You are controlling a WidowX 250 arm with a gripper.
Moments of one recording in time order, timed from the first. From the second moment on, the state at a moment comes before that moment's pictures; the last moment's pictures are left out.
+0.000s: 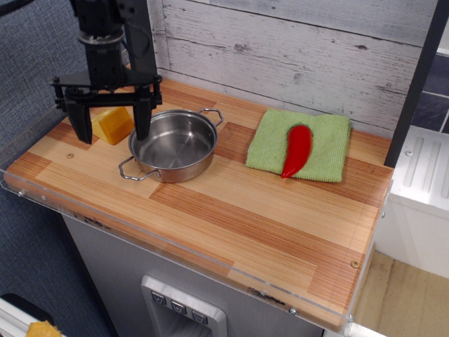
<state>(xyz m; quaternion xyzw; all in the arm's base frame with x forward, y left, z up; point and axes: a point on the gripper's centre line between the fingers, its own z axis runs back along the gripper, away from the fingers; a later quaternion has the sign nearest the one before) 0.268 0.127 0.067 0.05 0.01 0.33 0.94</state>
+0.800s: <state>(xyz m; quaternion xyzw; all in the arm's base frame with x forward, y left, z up) 0.254 0.091 0.111 0.08 -0.01 0.28 0.96</state>
